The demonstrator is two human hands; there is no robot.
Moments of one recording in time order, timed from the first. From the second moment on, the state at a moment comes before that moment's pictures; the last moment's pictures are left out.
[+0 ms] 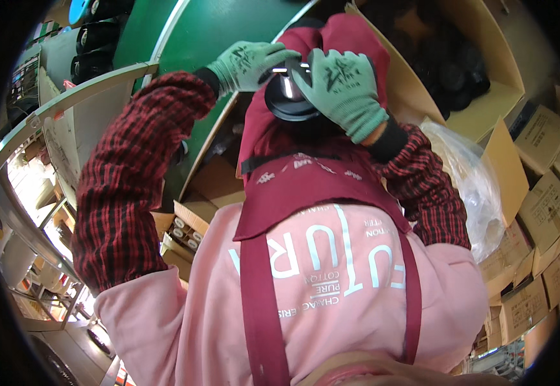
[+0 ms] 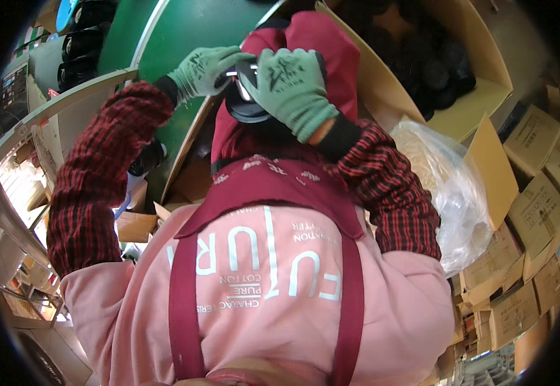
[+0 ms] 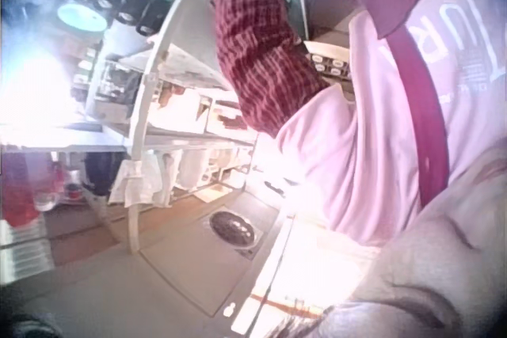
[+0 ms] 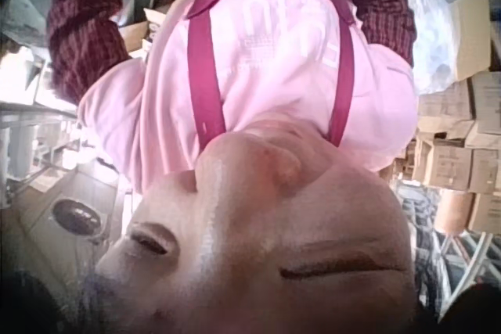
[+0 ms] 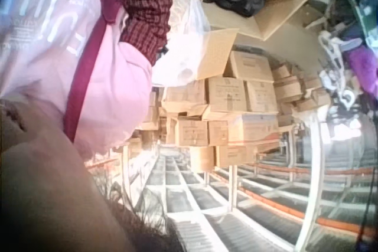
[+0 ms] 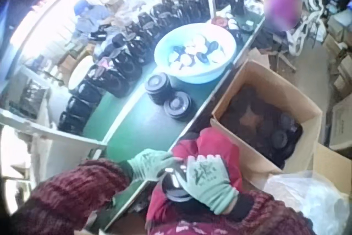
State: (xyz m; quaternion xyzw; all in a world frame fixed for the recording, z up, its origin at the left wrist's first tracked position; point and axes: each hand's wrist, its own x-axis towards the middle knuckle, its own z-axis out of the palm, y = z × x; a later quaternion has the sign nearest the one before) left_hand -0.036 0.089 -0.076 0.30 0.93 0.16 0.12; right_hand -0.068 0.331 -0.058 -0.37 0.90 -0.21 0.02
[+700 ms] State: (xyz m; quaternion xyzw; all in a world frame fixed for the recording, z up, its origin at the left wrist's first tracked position) left_hand 0.113 0.145 -0.071 -0.19 0.74 0.51 -0.39; right_hand -0.195 0.161 -0.205 -0.36 0.90 -0.21 0.11
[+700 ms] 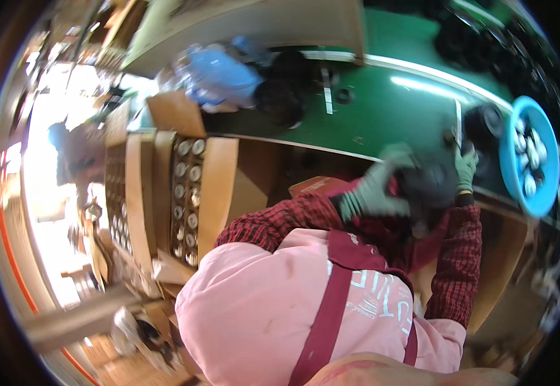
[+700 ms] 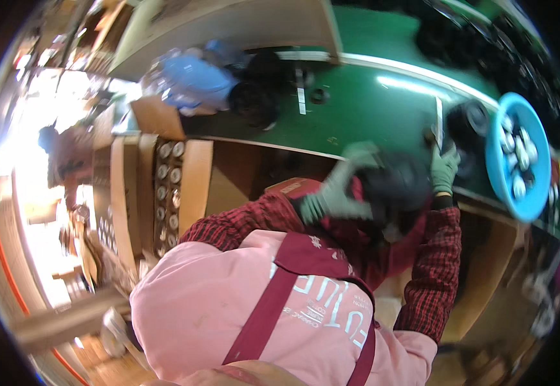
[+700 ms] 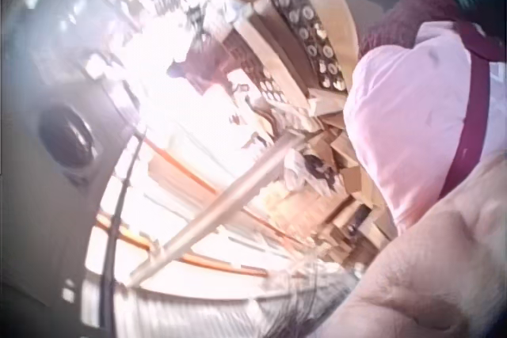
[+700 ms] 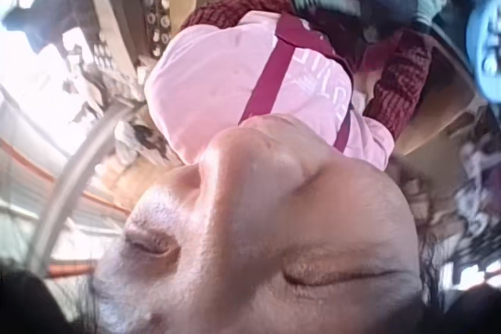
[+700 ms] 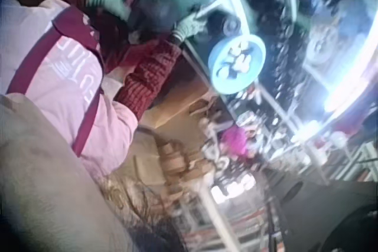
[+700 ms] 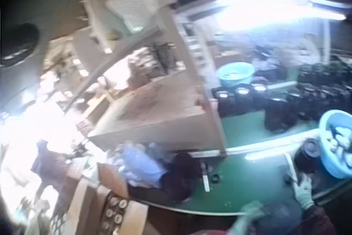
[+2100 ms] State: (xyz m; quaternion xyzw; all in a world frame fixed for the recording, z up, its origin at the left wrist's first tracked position) left_hand -0.008 0.019 -0.134 -0.01 0.90 0.18 -0.40; right_hand -0.634 0.216 -0.271 -0.26 0.97 0.01 0.00
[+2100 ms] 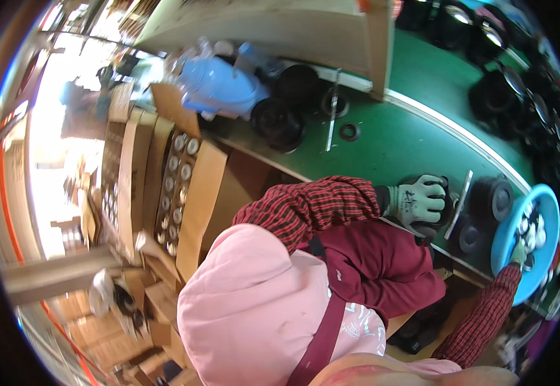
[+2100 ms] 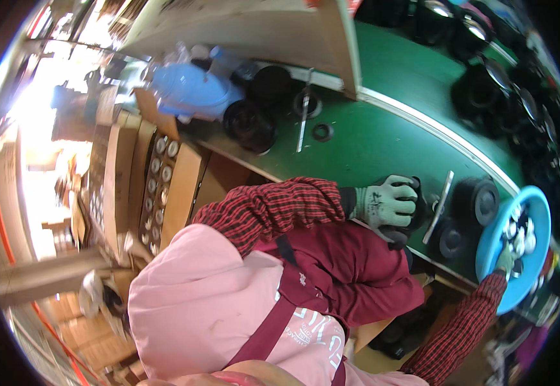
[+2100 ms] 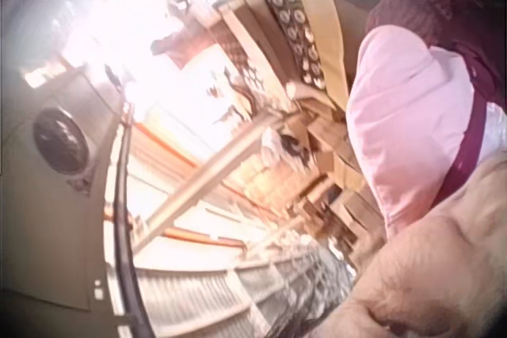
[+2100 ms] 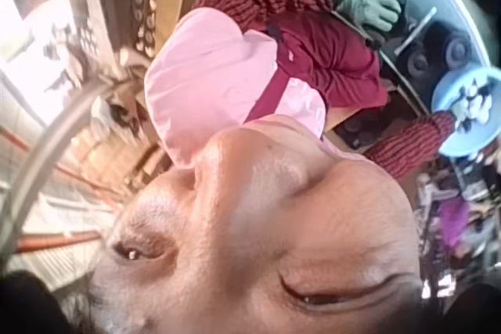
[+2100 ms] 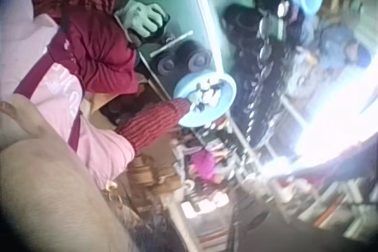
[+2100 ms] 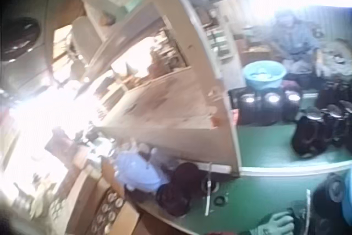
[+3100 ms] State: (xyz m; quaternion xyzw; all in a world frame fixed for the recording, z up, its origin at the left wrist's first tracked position) left_hand 0.019 0.030 -0.109 -0.28 0.83 0.45 -0.19; right_hand -0.161 0.076 0.000 -0.69 0.68 -0.01 0.24
